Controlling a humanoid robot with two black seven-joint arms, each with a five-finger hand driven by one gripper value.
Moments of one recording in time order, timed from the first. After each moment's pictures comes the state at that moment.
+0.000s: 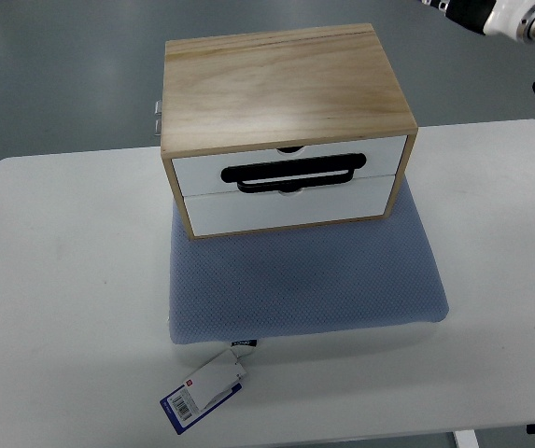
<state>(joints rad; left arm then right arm) -0.07 0.00 -0.09 -0.26 0.01 -0.03 0.02 1.31 -0.46 0.50 0.56 -0.08 0.42 -0.10</state>
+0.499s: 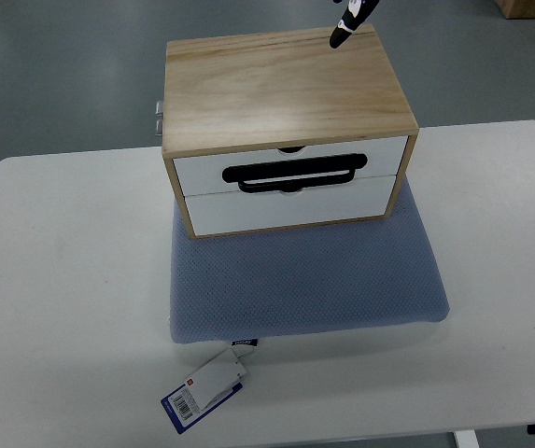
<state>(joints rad) -0.07 0.00 -0.09 -0.26 0.01 -0.03 0.02 2.02 -0.51 -0.24 1.11 -0.20 0.47 -0.53</state>
